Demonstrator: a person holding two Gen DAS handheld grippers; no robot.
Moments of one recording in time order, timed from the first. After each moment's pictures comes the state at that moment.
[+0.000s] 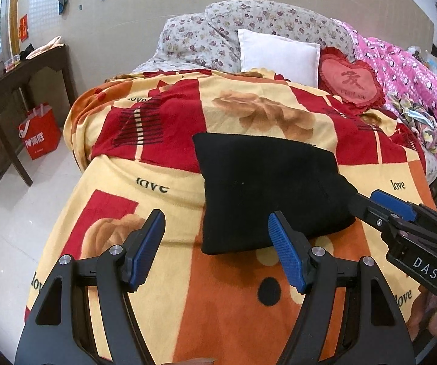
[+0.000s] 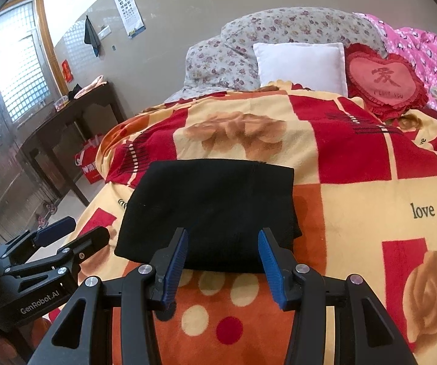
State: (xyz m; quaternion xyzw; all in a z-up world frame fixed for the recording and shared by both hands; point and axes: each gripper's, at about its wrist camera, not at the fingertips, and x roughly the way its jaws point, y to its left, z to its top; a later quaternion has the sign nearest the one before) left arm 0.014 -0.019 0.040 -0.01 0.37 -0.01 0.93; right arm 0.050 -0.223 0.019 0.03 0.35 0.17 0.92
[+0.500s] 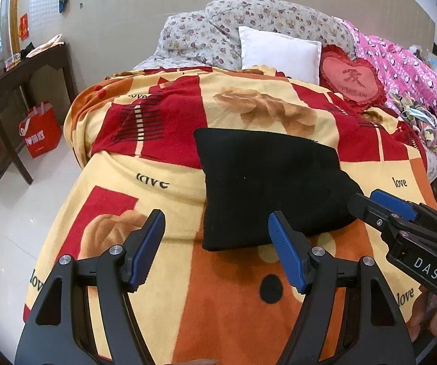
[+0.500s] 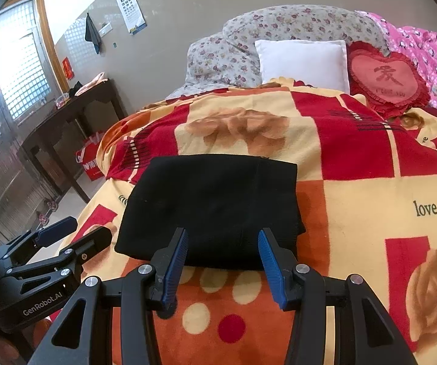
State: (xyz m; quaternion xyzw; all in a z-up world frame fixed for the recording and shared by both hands) left arm 0.014 -0.015 0.036 -0.01 0.38 -0.01 0.92; right arm 0.051 -0.221 0.016 0.03 0.36 0.18 0.92
